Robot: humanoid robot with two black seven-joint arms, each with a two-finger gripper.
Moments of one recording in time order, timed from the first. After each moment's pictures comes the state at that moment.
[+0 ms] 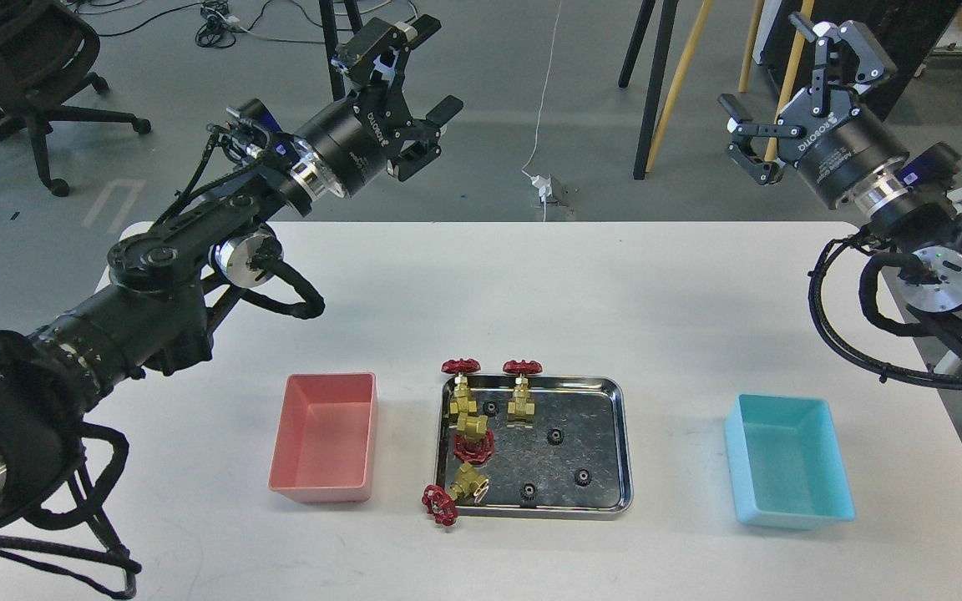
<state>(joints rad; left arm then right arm) -1.01 0.15 -0.47 -0.60 0.38 -0.49 -0.49 0.92 -0.54 0.40 0.82 0.07 0.49 0.45</state>
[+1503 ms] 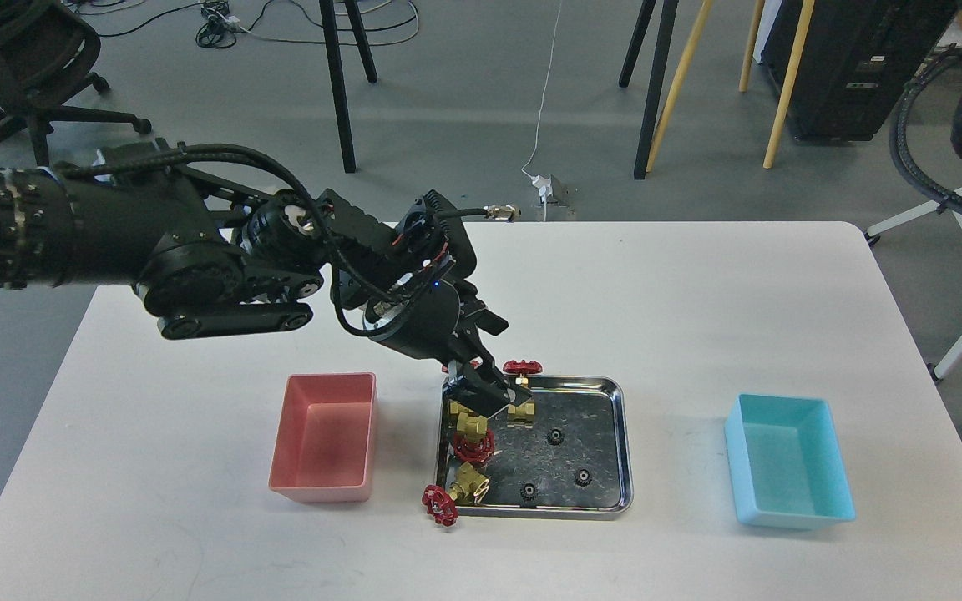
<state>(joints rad) -1.62 0.19 0.67 -1.20 1.33 -0.06 -0.49 1.22 -0.53 0.51 0.54 0.08 0.49 0.44</state>
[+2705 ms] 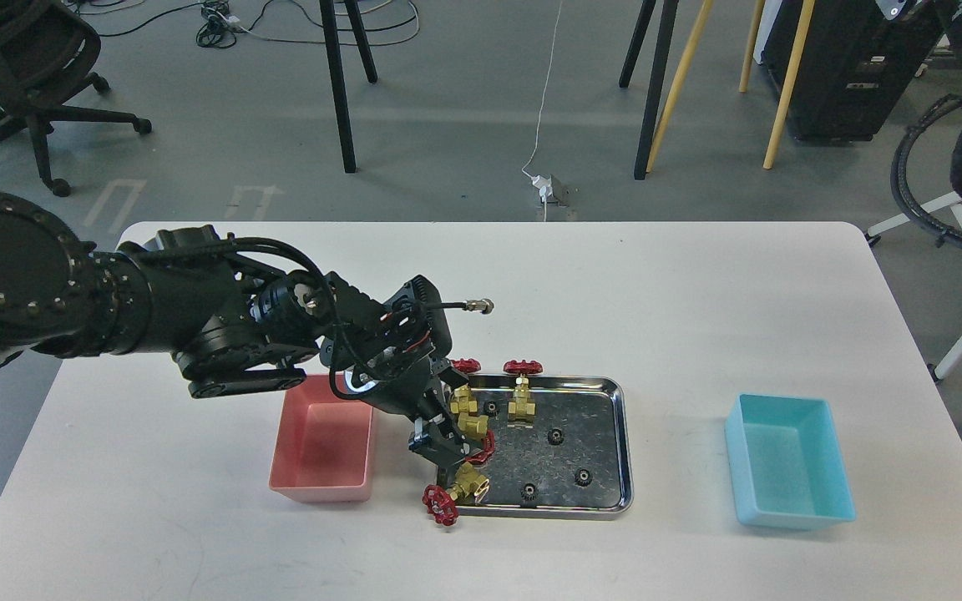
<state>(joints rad) -1.39 0.08 0.80 -0.98 1.42 0.04 -0.49 1.15 -0.53 0.51 0.52 0.08 0.49 0.44</state>
